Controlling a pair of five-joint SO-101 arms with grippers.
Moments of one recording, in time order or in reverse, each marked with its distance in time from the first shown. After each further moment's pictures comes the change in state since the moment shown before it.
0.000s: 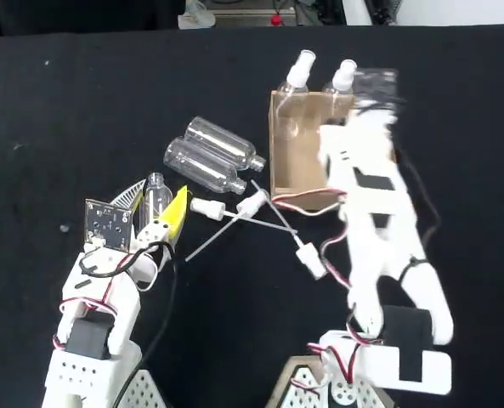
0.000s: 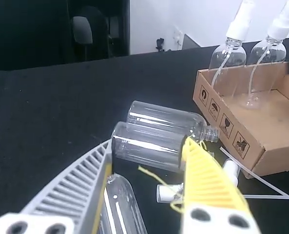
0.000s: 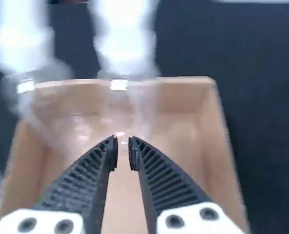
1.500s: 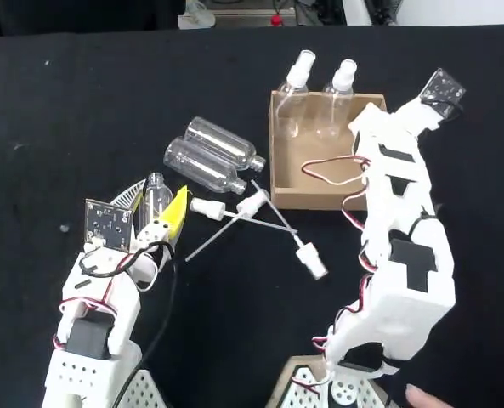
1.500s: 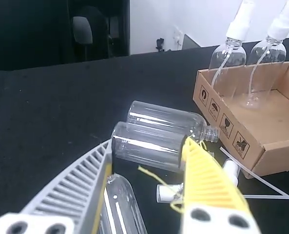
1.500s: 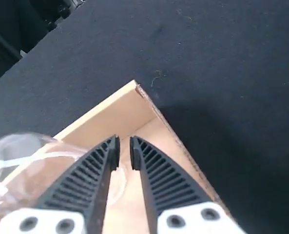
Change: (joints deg) left arm 0.0 0.0 0.0 0.0 0.0; right arm 6.0 25.5 -21.5 0.0 -27.2
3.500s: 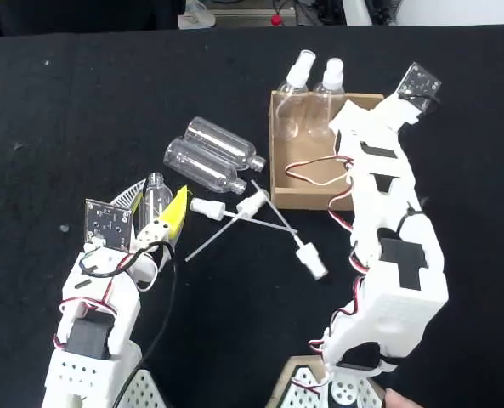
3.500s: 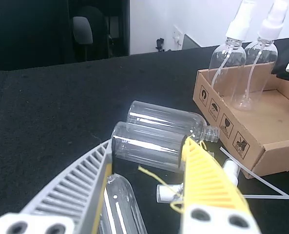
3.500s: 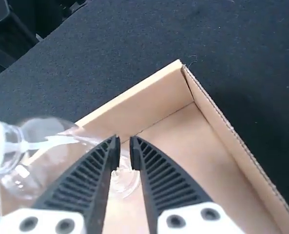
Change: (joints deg) left arm 0.0 0.0 0.0 0.0 0.0; right arm -4.3 0.2 0.0 0.0 0.0
